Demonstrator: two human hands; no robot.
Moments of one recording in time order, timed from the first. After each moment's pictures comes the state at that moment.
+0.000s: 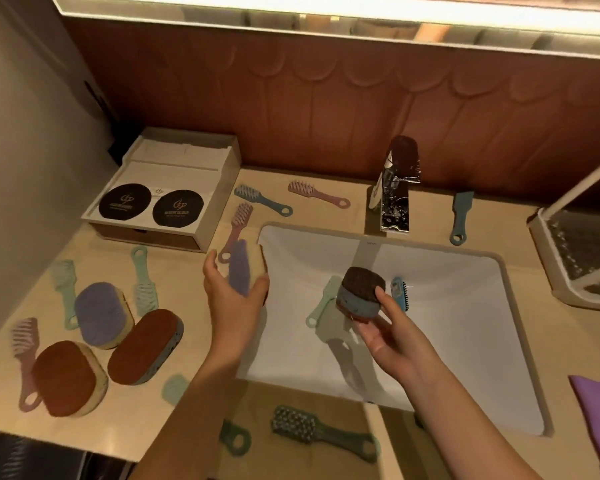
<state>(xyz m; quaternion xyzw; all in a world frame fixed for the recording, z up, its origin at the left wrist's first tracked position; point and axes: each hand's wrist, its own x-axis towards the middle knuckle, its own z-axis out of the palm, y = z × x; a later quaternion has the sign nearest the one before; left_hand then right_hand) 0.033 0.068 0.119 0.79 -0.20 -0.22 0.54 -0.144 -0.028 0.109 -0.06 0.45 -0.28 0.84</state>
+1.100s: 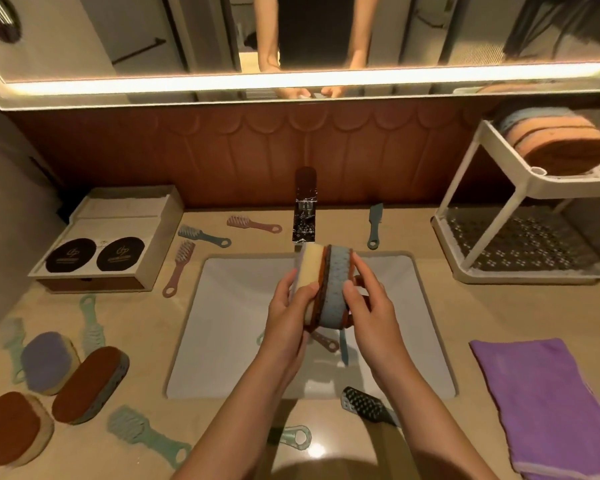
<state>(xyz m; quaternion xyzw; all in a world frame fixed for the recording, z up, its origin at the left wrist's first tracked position) -0.129 0.018 0.162 0.53 -0.19 -0.53 0.63 -0.239 -0.014 0.177 -0.55 0.43 -0.39 0.60</state>
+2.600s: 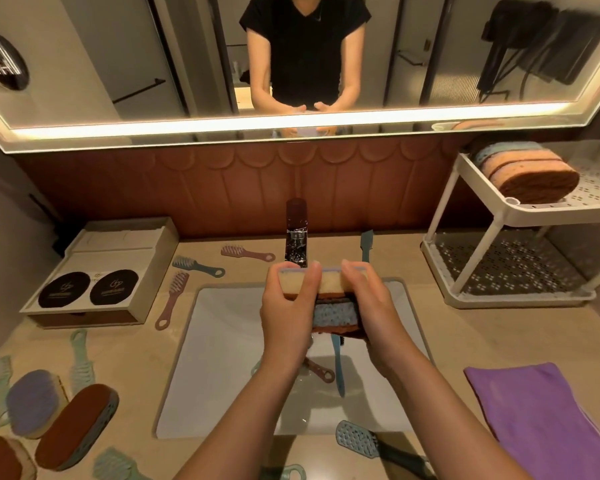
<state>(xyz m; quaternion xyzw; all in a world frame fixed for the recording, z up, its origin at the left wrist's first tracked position) -0.145 -0.005 0.221 0.64 -0.33 -0.30 0.63 -0.241 -0.047 0.218 -0.49 0.38 -0.40 0.67</state>
